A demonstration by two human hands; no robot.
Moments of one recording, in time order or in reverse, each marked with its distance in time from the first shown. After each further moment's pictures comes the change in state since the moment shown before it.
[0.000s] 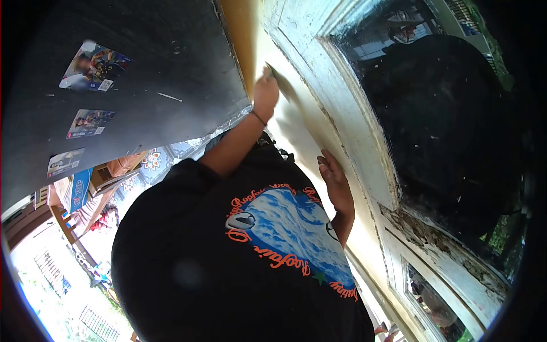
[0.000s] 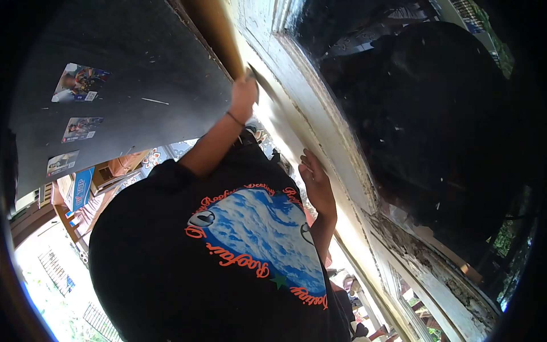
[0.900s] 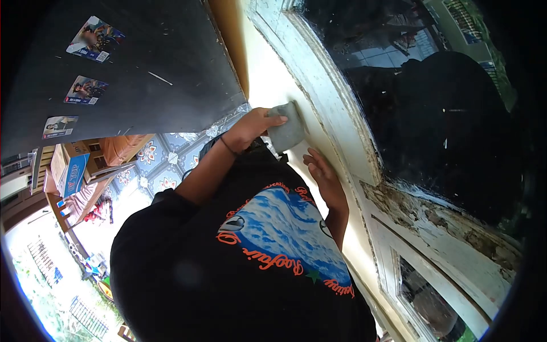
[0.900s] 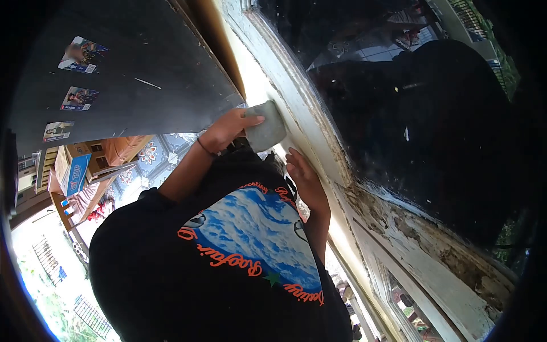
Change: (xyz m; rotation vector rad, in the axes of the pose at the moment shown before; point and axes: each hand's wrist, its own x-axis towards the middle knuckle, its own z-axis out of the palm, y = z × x) left_hand -0.119 0.010 -0.025 -0.238 -0.721 -0.304; right_hand -0.022 0.026 -0.031 0.093 -0.167 0.000
